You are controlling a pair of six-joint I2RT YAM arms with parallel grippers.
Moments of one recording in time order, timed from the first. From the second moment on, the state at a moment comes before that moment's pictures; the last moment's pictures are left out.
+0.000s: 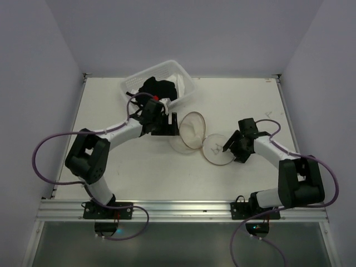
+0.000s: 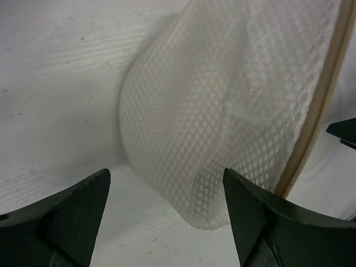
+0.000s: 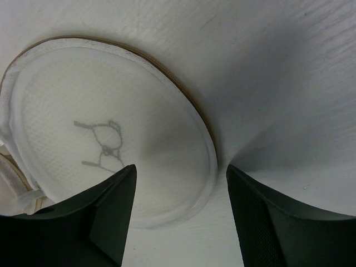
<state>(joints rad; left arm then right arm) -0.52 1.70 1.10 -0.26 0.20 -0.47 0.17 1.38 0.70 -0.51 0.00 0.87</state>
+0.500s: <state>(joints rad) -0.52 1.84 1.04 -0.07 0.12 -0.52 0.17 1.45 0.71 -0.51 -0.07 0.87</state>
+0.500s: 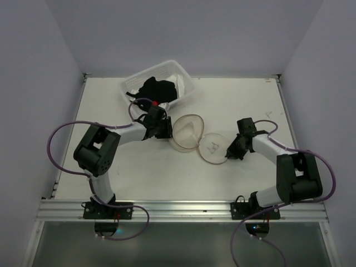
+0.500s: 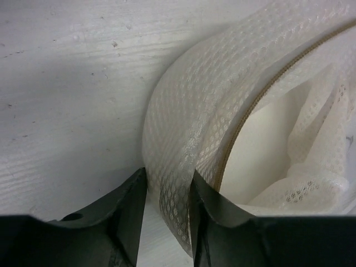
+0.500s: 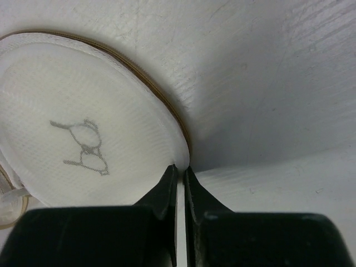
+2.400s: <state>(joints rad) -0.75 1.90 1.04 0.06 0.19 -0.67 0.52 1.78 1.09 -0.31 -0.10 0.65</state>
